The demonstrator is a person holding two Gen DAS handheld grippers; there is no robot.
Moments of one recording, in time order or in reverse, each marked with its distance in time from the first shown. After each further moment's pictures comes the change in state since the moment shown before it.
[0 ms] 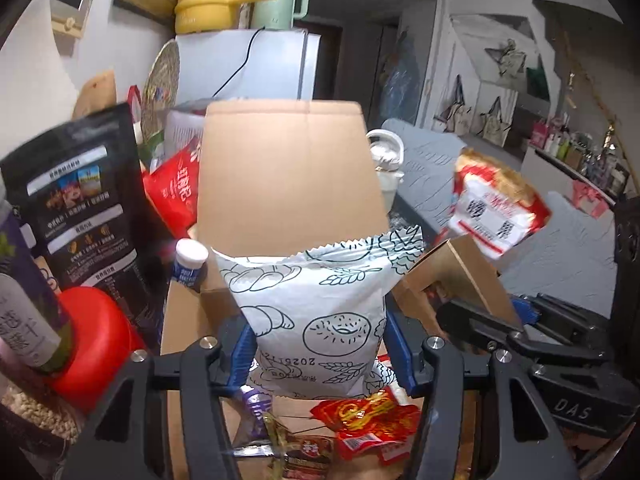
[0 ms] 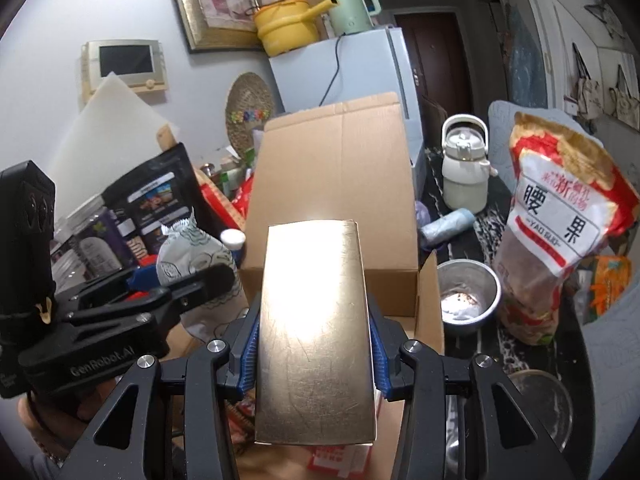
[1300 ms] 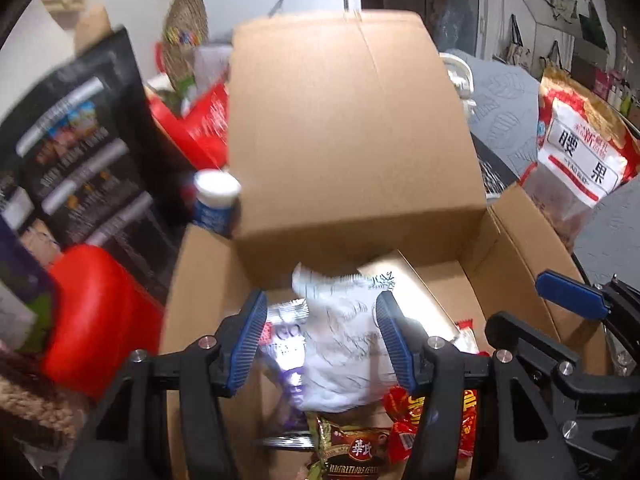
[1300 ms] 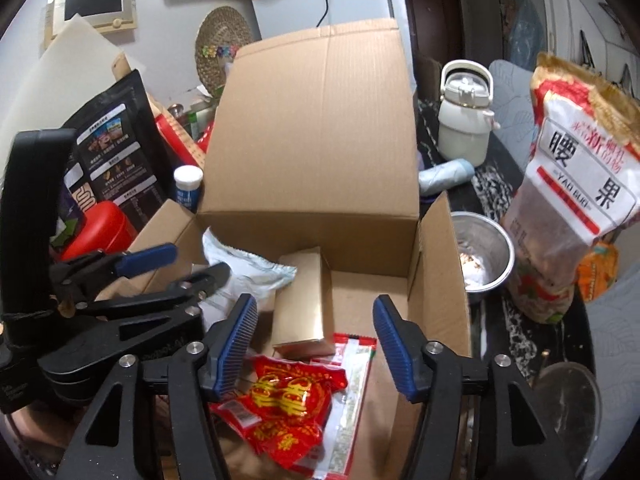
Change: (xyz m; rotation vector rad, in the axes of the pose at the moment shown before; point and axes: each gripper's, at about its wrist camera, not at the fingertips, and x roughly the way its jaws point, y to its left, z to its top) left arm 0.055 0.003 -0.012 0.025 0.187 0.251; right arm 0.055 -0.006 -0.017 -0.031 0.174 -0.088
